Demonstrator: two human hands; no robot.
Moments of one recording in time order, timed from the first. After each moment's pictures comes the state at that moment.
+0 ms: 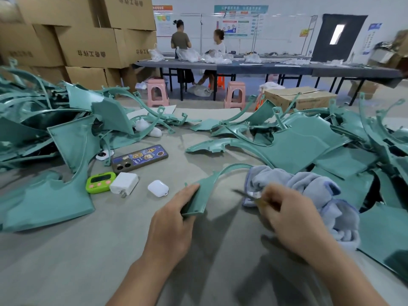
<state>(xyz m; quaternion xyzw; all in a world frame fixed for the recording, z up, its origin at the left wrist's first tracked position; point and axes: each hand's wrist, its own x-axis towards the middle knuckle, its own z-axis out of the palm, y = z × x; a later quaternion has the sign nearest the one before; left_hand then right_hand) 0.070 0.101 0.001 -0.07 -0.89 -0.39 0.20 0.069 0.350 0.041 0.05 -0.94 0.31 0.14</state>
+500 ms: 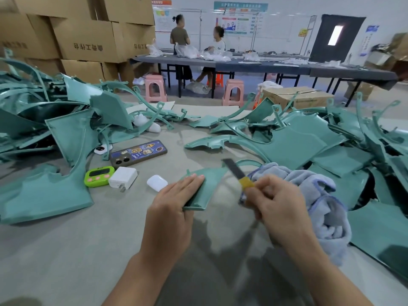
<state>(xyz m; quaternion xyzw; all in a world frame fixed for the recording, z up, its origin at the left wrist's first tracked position) 0.082 0.105 0.014 -0.14 -0.86 -0.33 0.35 0.065 0.321 0.040 0.01 -0.84 0.51 0.17</state>
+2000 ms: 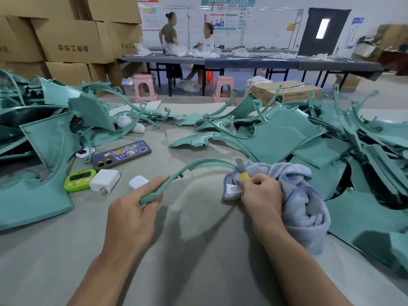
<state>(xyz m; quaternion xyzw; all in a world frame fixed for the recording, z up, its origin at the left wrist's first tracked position) 0.080 0.089 0.019 -0.02 -0.85 -0.43 0.29 0.025 0.327 0.014 -0.20 -0.80 0.52 0.21</state>
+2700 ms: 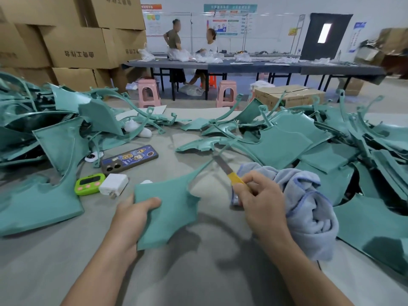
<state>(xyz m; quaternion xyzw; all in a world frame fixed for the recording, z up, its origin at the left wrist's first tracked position) 0.064 0.070 0.026 0.22 -0.64 -0.73 0.03 0.043 0.315 0.018 0.00 -0.79 0.57 0.24</state>
